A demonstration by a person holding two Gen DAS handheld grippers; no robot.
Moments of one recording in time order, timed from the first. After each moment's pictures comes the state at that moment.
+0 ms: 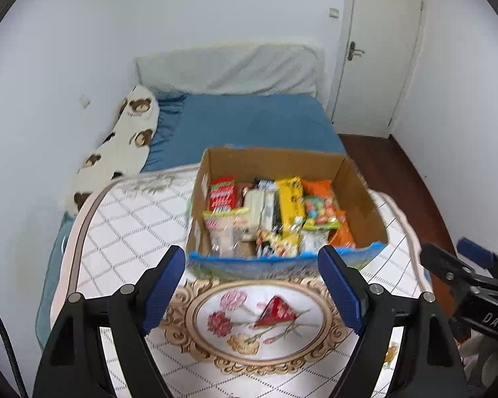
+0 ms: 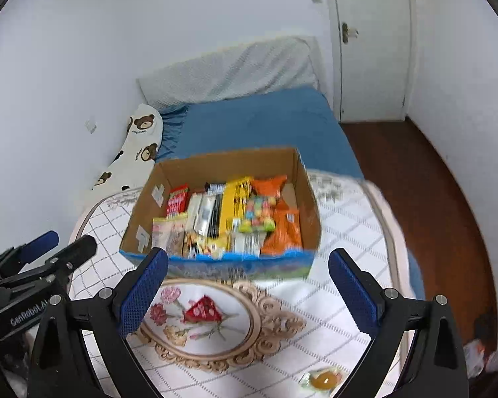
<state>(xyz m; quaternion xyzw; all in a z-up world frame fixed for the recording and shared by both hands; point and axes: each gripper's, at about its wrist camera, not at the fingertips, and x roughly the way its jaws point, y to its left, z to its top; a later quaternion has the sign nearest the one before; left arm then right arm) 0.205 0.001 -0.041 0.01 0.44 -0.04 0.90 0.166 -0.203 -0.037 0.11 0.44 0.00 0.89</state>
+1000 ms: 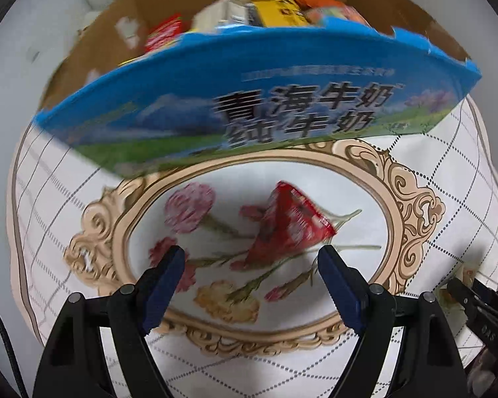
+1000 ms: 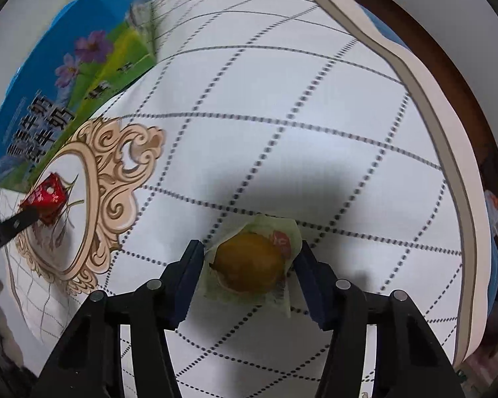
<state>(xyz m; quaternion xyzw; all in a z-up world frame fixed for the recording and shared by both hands) 0.235 -0.054 -0.255 0.13 0.64 -0.06 0.76 0.076 -0.287 -0.303 0.23 0.64 -0.10 0.73</state>
